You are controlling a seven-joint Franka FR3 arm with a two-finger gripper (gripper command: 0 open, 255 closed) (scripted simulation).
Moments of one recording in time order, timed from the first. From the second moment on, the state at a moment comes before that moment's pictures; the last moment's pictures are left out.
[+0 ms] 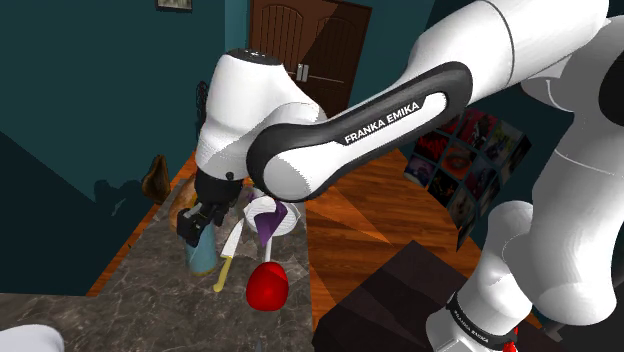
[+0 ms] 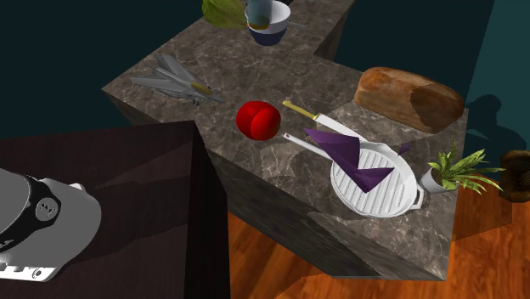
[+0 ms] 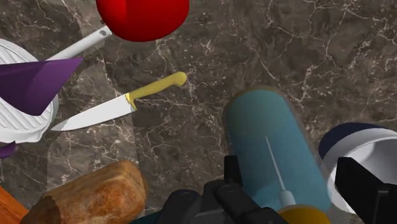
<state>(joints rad) 0.59 0.13 0.21 -2.07 -0.07 2.43 0.37</state>
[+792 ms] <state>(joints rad) 0.78 0.41 0.24 -1.67 -0.22 2.29 0.66</state>
